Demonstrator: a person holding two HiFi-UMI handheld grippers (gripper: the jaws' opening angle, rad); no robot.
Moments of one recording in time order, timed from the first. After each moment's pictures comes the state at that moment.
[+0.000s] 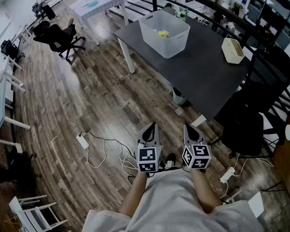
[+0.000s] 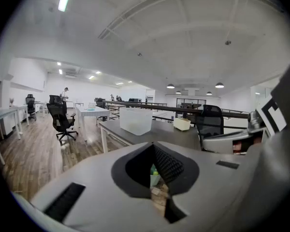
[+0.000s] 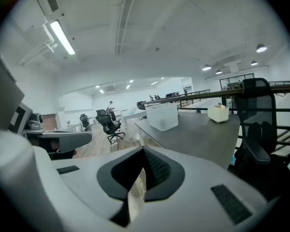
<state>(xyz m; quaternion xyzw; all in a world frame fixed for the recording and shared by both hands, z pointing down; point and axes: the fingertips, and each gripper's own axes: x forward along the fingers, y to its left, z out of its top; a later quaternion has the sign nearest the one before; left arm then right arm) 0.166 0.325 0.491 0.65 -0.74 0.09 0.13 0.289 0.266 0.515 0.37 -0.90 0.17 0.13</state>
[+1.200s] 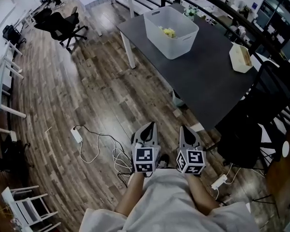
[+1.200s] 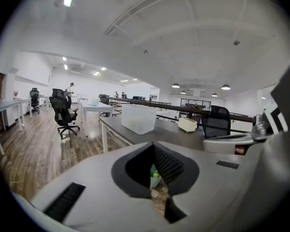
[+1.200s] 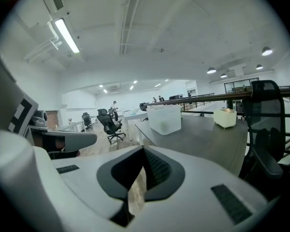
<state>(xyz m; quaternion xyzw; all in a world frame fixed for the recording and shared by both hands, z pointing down) 0.148 0.266 0.516 0.64 -0.75 0.08 0.16 0.262 0.213 0.532 0.36 -0.91 0.15 0.12</state>
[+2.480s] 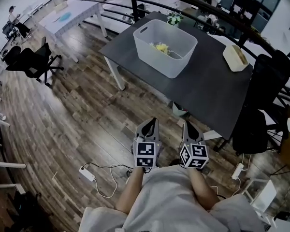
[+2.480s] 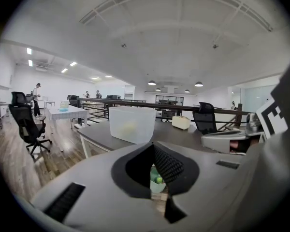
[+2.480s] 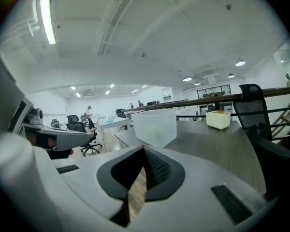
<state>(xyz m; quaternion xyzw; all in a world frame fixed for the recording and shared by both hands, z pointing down) -0.049 0.149 0.503 0.76 -0.63 0.12 0.13 0.086 0.124 0.522 0.51 -0.84 0.15 0.09</state>
